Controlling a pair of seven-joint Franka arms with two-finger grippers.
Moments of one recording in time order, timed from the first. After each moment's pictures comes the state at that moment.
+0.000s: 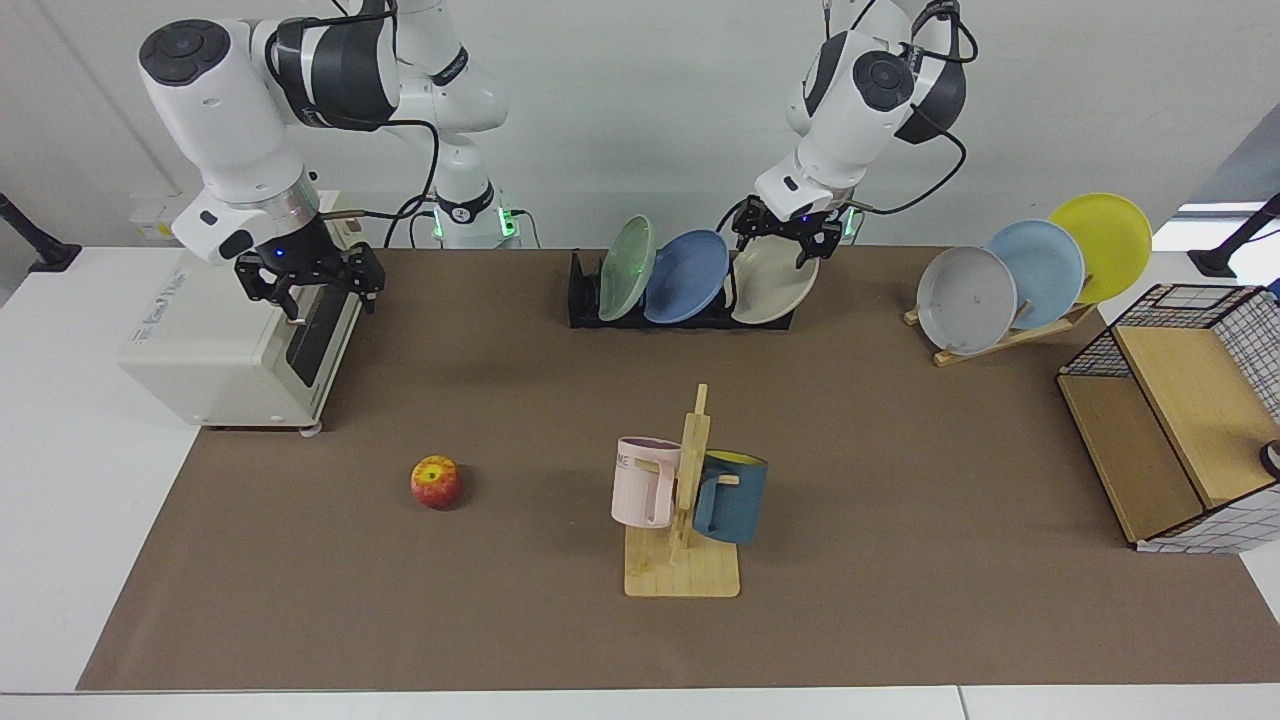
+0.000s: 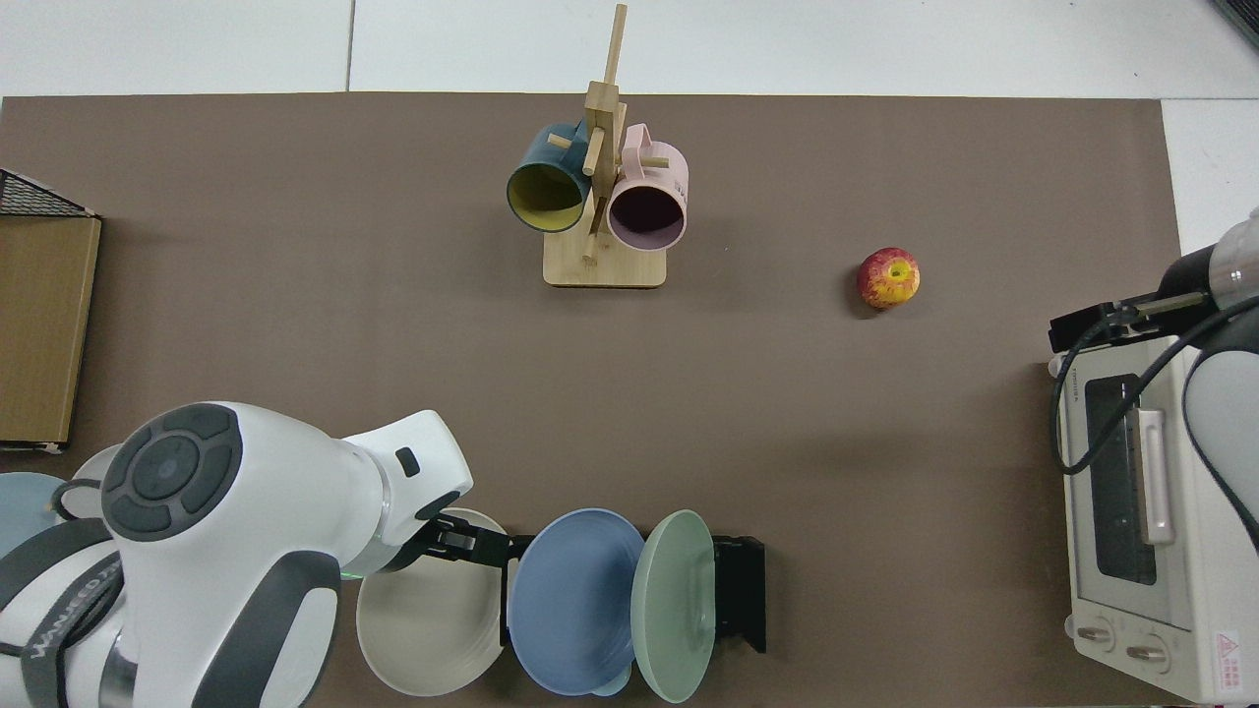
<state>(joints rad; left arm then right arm) -0.01 -0.28 -0.38 -2.20 -0.32 1.79 0.00 0.06 0.01 -0.09 -1.72 -0.04 1.72 -0.14</state>
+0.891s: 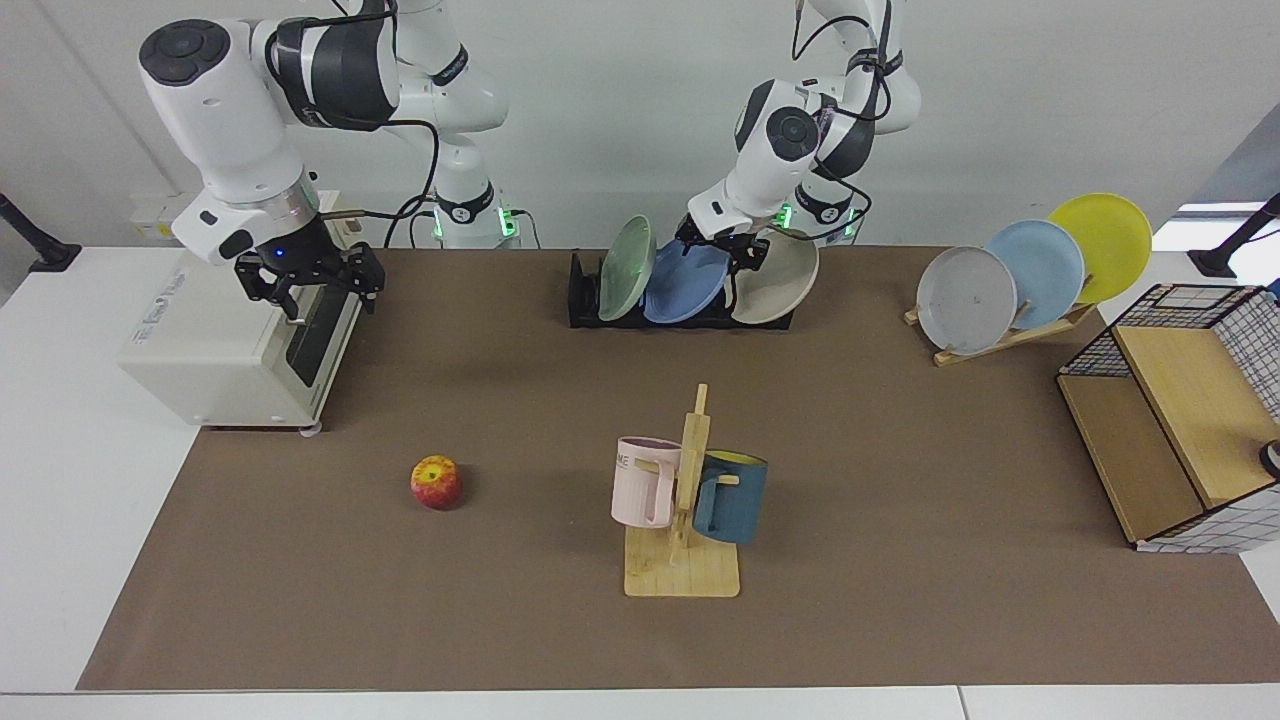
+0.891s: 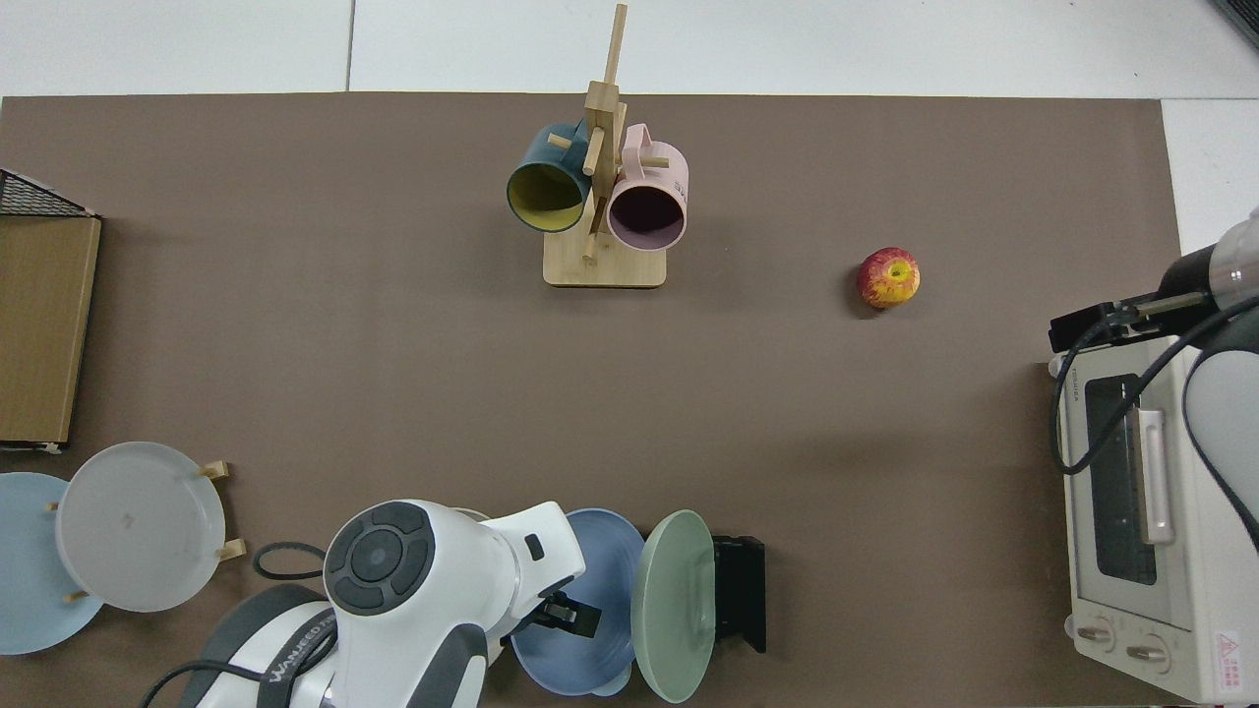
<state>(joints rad) -0.01 -0.28 -0.61 -2.41 -0.51 2.00 0.03 0.06 0.01 -0.09 -1.72 -0.04 1.72 -0.14</state>
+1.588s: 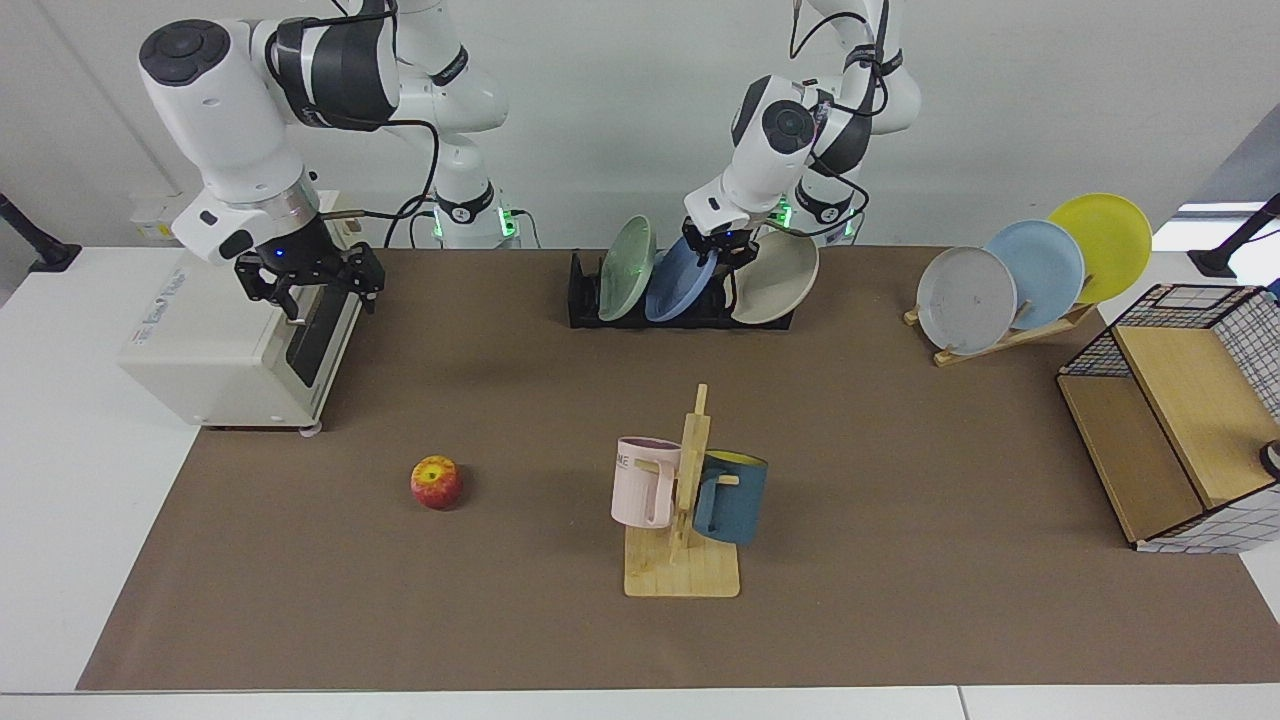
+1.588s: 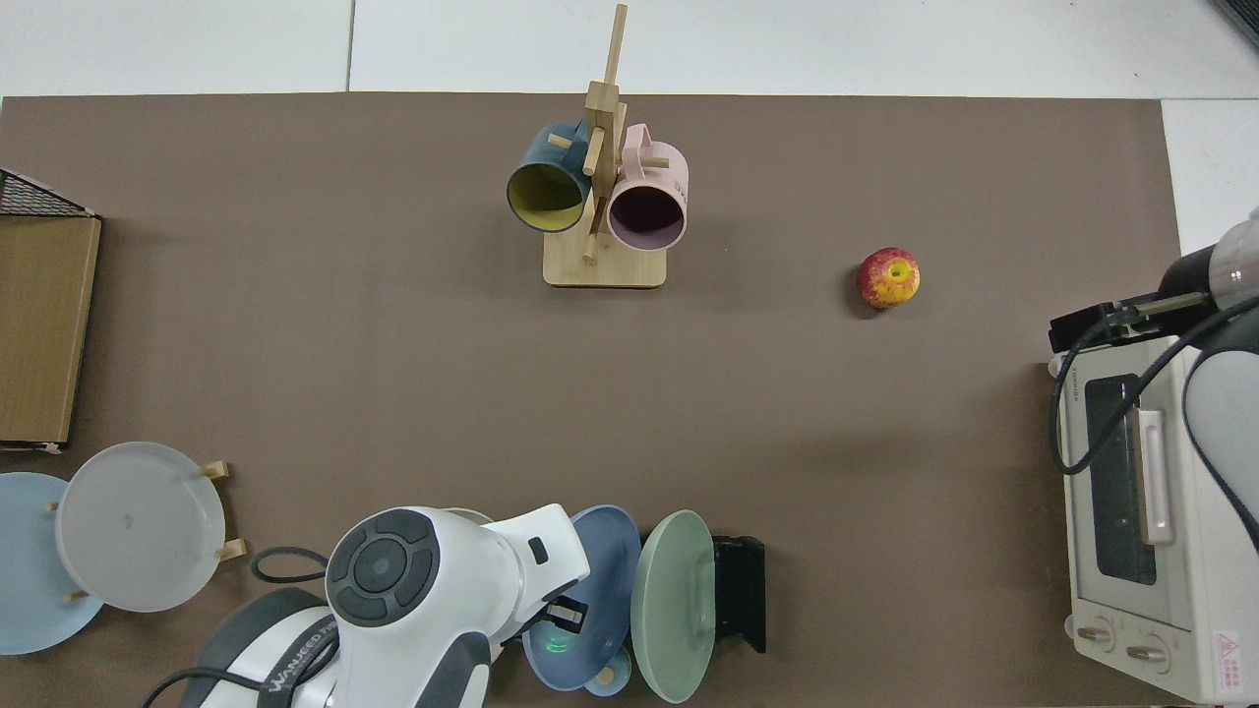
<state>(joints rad) 0.00 -0.30 -0.62 -2.40 -0.49 1.99 0.02 0.06 0.01 -0.09 -1.72 -0.04 1.72 -0.14</state>
